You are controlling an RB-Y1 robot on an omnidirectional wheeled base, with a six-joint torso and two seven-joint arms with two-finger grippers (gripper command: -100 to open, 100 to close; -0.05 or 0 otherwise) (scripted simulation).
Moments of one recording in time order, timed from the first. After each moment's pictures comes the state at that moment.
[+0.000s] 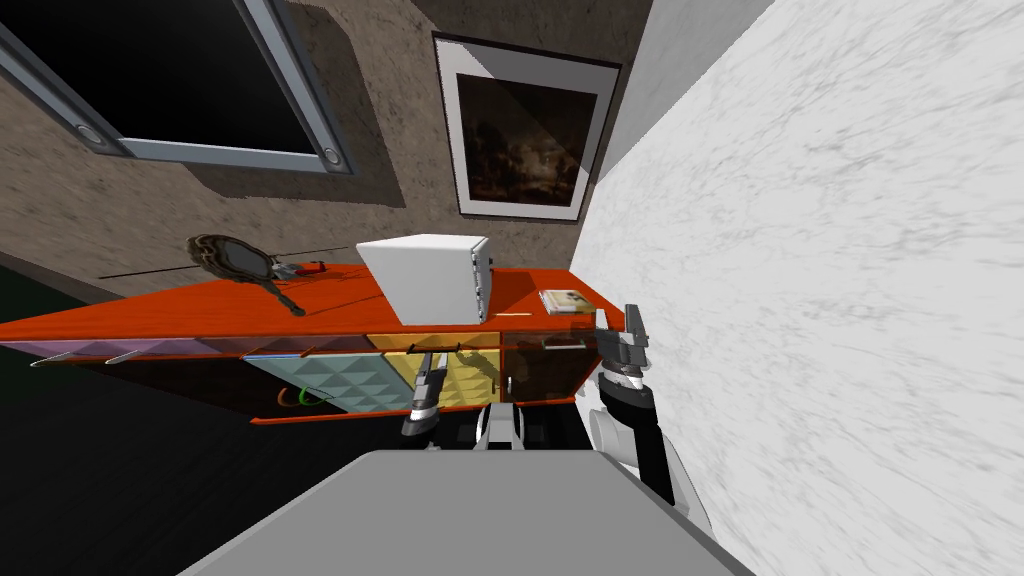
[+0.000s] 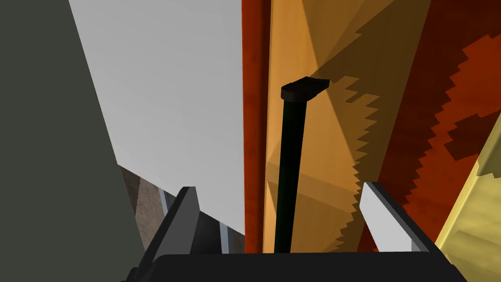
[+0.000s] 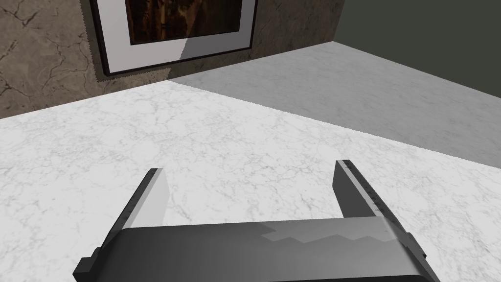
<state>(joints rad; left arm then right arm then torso) 0.39 0.04 -0.11 -1.35 0.05 -1.17 0.03 0.54 0.00 -0.05 -2.29 0.07 -0.58 -0.15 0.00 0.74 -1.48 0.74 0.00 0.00</state>
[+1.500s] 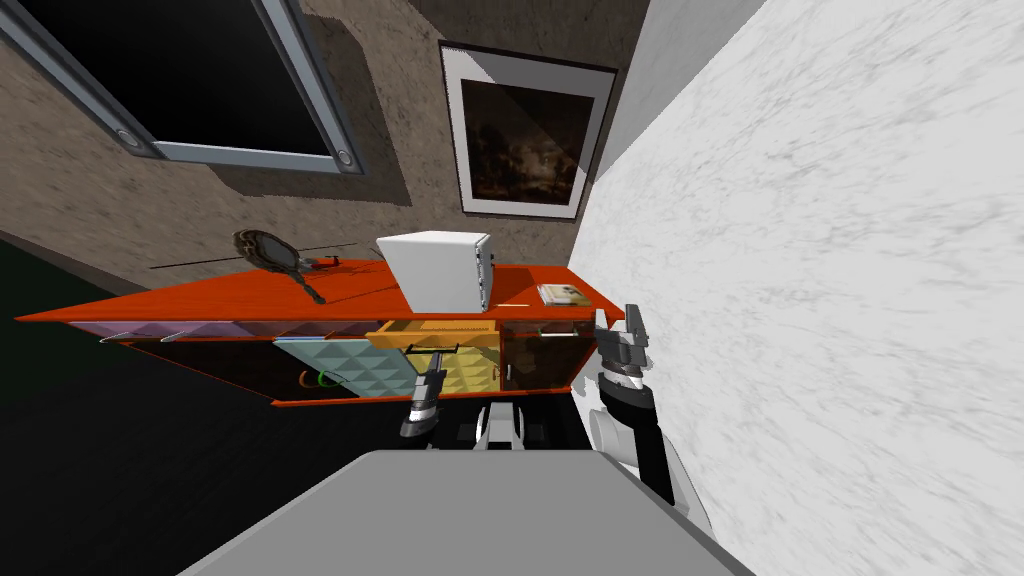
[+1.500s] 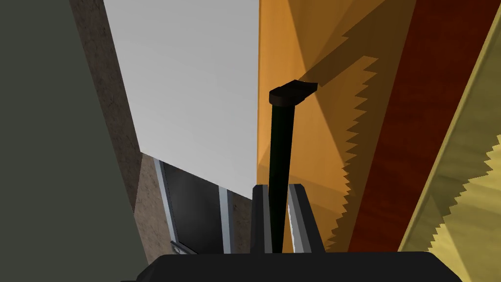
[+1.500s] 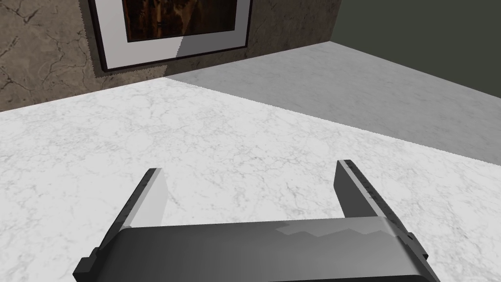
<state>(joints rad) 0.42 0.05 -0.12 -1.39 0.05 -1.14 0.03 0.54 0.00 -0.05 -2.29 0.07 -0.58 -0.15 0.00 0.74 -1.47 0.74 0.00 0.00</state>
